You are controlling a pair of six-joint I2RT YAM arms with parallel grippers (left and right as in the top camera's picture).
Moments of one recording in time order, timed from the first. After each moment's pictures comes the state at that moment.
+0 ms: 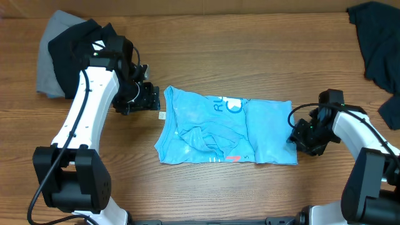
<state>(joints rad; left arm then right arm) -0.08 1.80 1.52 -1.23 0.25 -0.07 -0.19 1.66 0.90 -0.87 -0.22 0.40</state>
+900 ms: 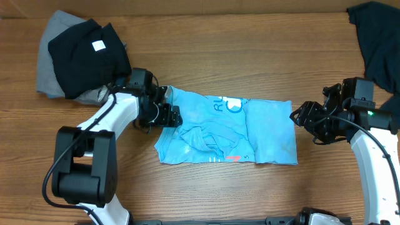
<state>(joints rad) -0.16 1.88 1.11 -0.66 0.42 -0.08 -0.20 1.31 1.03 -0.98 -0.38 0.32</state>
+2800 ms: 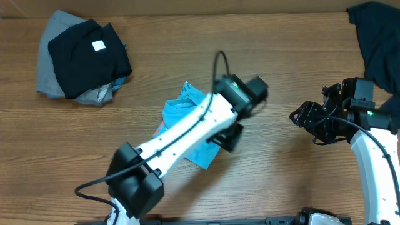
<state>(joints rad) -0.83 1.98 1.87 -1.59 -0.06 -0.38 -0.20 1.31 1.03 -0.97 -0.38 0.31</state>
